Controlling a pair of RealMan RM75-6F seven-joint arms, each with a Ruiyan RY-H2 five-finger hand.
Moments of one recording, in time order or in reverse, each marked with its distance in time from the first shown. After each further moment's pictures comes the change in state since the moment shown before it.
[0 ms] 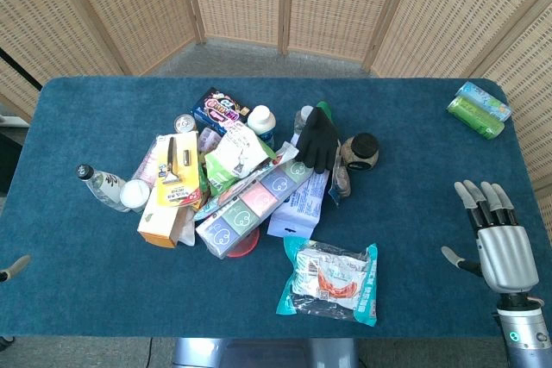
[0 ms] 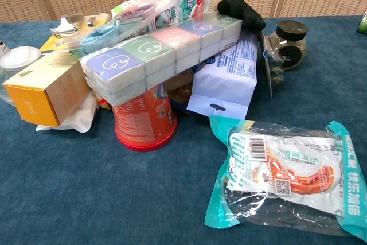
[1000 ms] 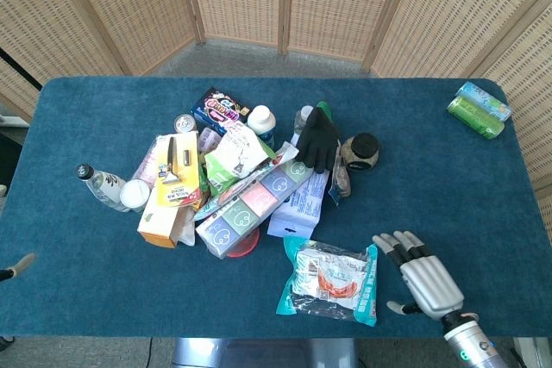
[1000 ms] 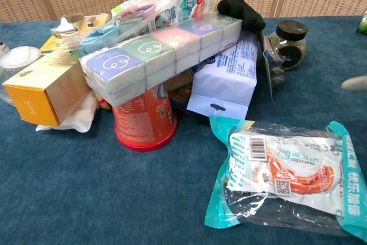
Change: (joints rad) left arm -0.013 -0.016 -0.008 -0.002 -0.014 -0.020 0.026; right arm 0.088 0.051 -0.155 -0.283 0.001 -0.410 -0.140
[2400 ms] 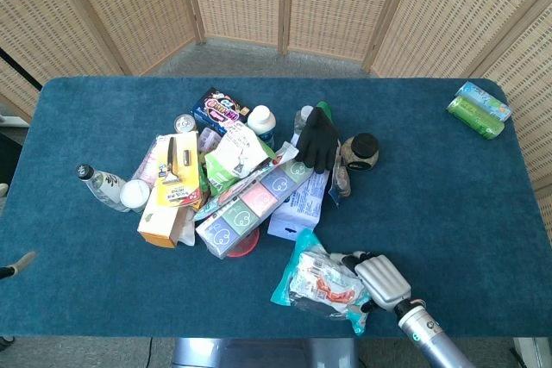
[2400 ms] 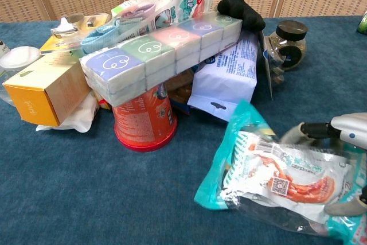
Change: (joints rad) left arm -0.012 -0.007 -0.006 0.007 -0.026 -0.023 0.017; right arm 0.124 -0.260 0.008 0.192 0.055 -0.126 0.053
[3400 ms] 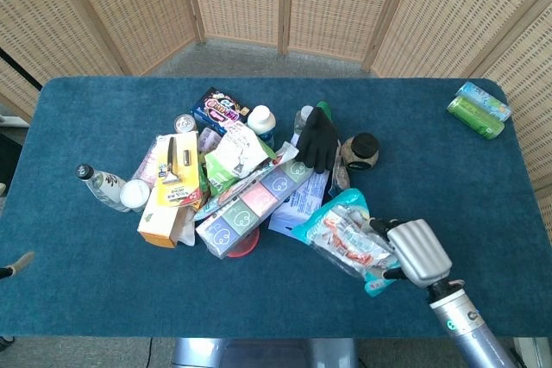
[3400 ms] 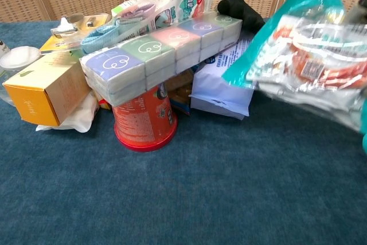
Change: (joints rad) left arm 0.004 0.009 0.002 -0.003 0.010 0.007 -0.024; right arm -0.011 0.287 0.129 -0.283 -0.012 0.212 -0.041
